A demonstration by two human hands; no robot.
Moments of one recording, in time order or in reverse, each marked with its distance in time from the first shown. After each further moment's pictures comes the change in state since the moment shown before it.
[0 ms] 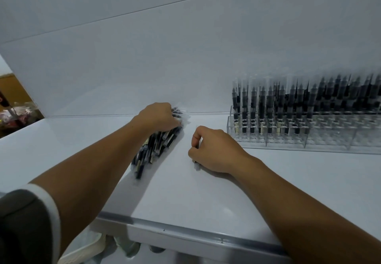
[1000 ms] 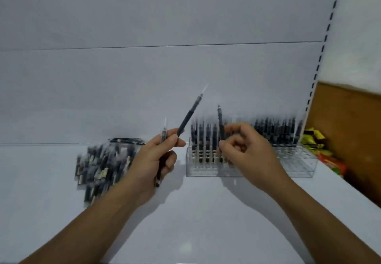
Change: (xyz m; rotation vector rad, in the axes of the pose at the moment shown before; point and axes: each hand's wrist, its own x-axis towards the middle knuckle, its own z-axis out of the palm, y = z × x) left_hand -0.093 0.074 0.005 -1.869 -0.155 0.338; right_hand -0.082 0.031 -0.103 0.246 0.554 -0.081
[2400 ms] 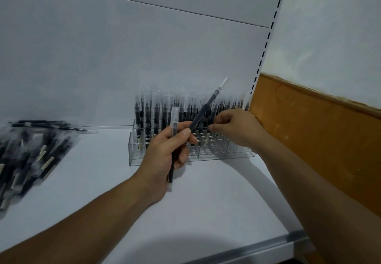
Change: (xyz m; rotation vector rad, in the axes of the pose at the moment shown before) left_hand 0.021 -0.070 0.089 -0.223 -0.241 -0.049; right_hand 0.044 0.060 -0.075 -0.651 -0.056 0.263
